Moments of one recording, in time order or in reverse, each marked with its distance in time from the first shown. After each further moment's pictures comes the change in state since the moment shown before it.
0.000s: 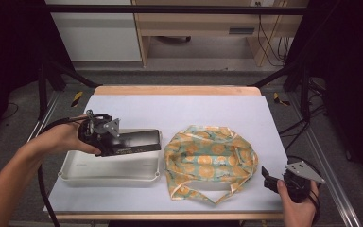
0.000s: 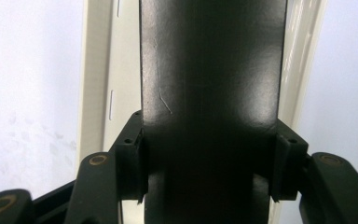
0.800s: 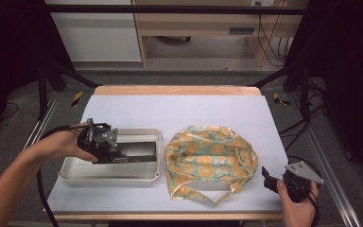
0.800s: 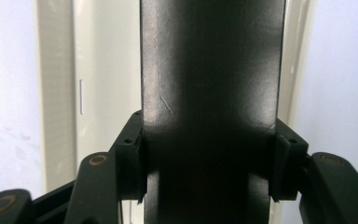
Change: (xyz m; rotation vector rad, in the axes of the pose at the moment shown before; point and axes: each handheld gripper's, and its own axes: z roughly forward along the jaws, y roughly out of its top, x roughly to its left) left arm -0.008 -0.014 0.025 0.025 -0.048 0.056; right arm 0.000 -0.002 0.002 0.006 -0.017 -0.008
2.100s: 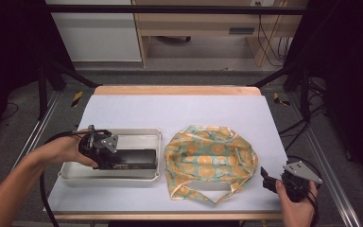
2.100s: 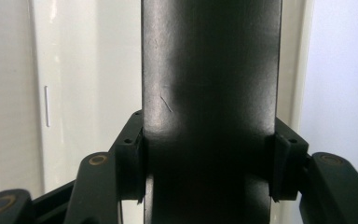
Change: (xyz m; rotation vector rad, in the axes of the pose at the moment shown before) left arm -0.003 -0.011 0.026 -0.040 -0.052 0.017; right arm 0.002 0.000 0.001 0.005 0.008 -0.013
